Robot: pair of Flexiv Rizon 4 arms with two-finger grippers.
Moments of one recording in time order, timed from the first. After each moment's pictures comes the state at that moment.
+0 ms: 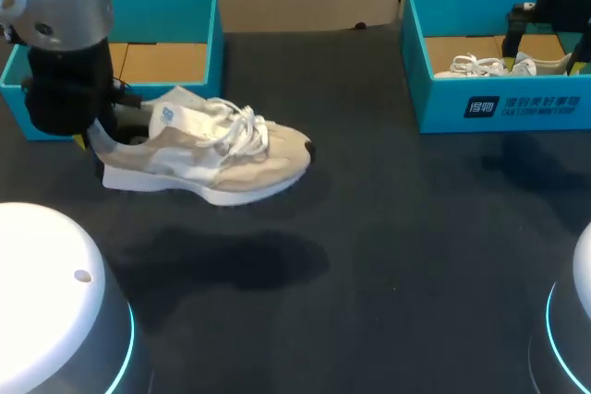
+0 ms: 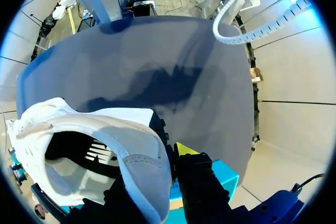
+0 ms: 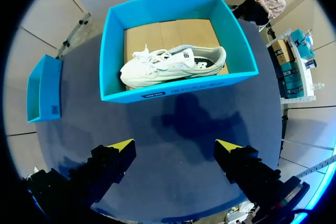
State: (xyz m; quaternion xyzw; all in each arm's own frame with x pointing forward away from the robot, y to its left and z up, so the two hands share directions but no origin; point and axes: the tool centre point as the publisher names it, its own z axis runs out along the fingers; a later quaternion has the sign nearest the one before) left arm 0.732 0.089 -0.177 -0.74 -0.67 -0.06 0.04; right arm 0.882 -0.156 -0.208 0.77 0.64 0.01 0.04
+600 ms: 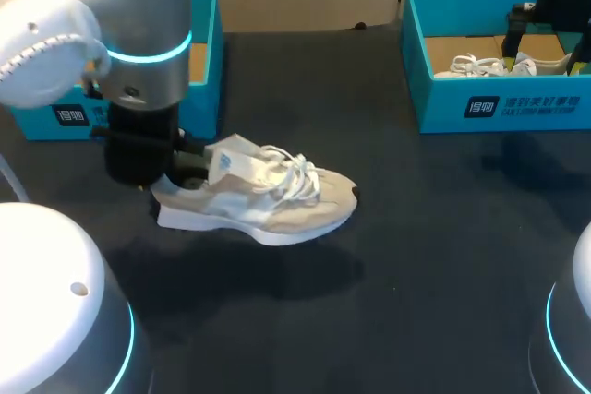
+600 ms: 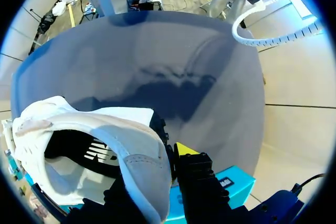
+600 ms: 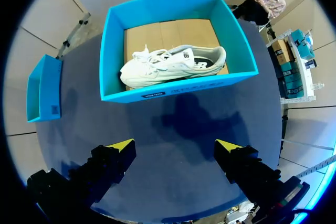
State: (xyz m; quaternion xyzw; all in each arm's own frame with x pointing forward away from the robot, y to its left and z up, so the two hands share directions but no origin) left arm 0.711 0.027 -0.240 -0.73 -0.67 -0.07 0.06; right arm 0.882 -0.156 -0.208 0.77 0.64 0.01 0.04
